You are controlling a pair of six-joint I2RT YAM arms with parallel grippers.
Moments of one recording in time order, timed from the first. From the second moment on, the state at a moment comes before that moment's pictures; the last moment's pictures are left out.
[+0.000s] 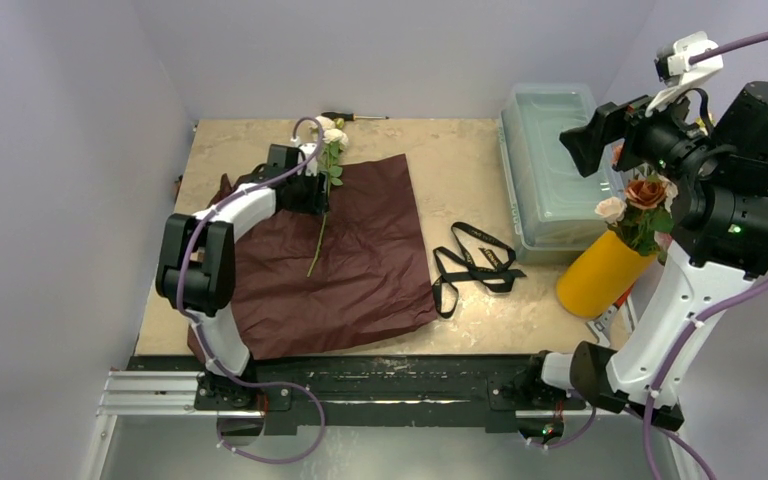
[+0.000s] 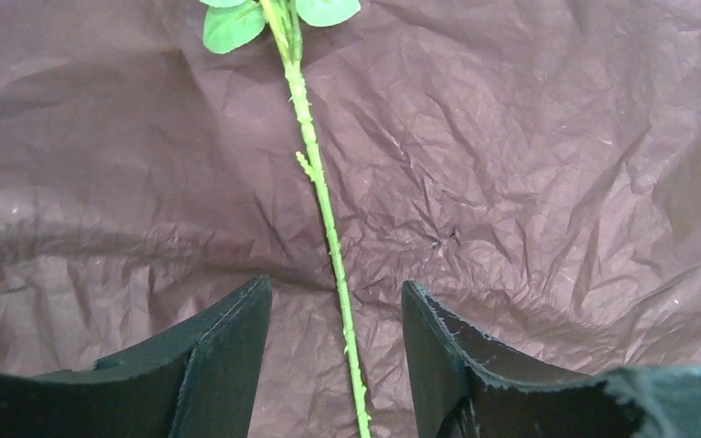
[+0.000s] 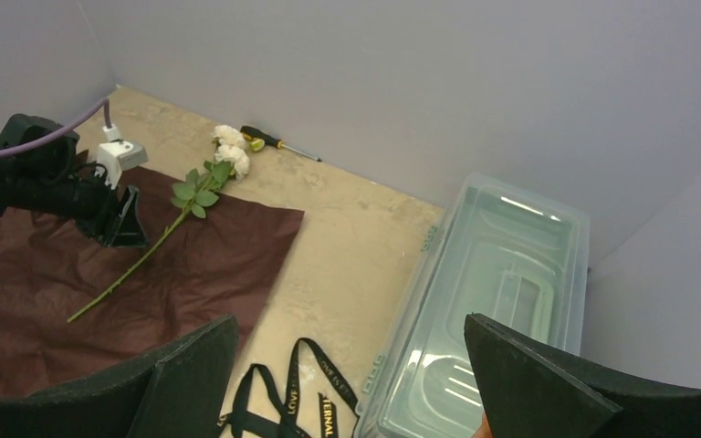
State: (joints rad) left arm -0.20 1.82 1.24 -0.27 0.19 -0.09; right arm -0.33 1.32 2.28 -1.21 -0.70 -0.24
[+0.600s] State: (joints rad) left arm -0.27 2.08 1.40 -0.15 0.04 0.01; right arm -0.24 1.30 2.20 -1.18 -0.66 -0.22
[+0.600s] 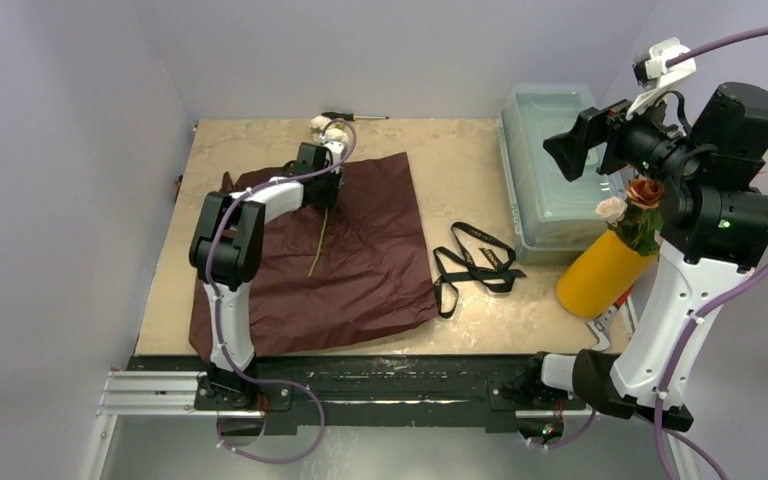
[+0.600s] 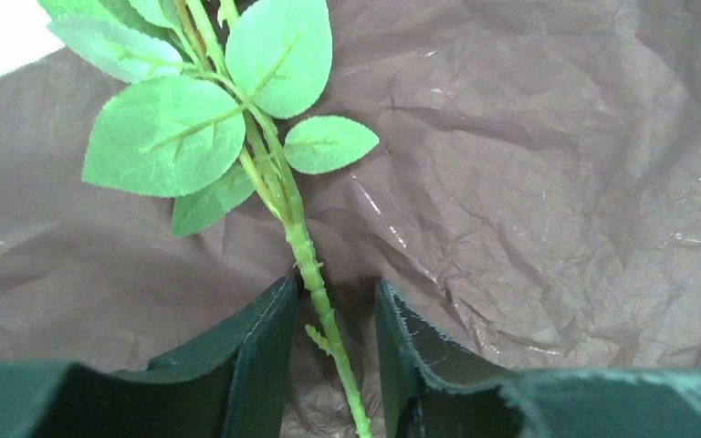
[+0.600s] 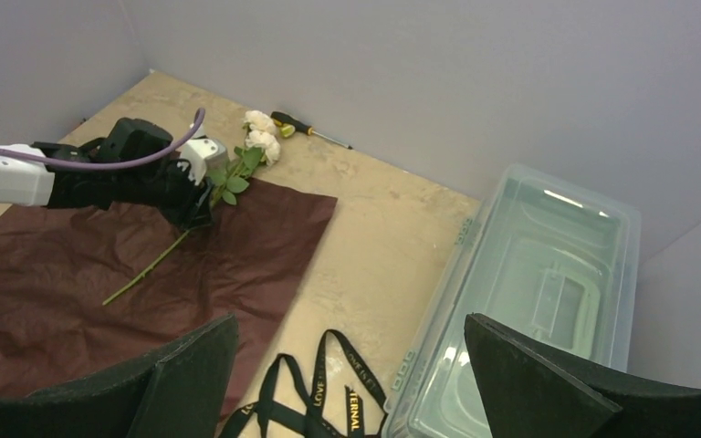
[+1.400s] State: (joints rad) left arm -0.29 1.79 1.40 -0.04 0.13 -0.18; right arm -0.22 1.32 2.16 -1.09 -0.73 -0.12
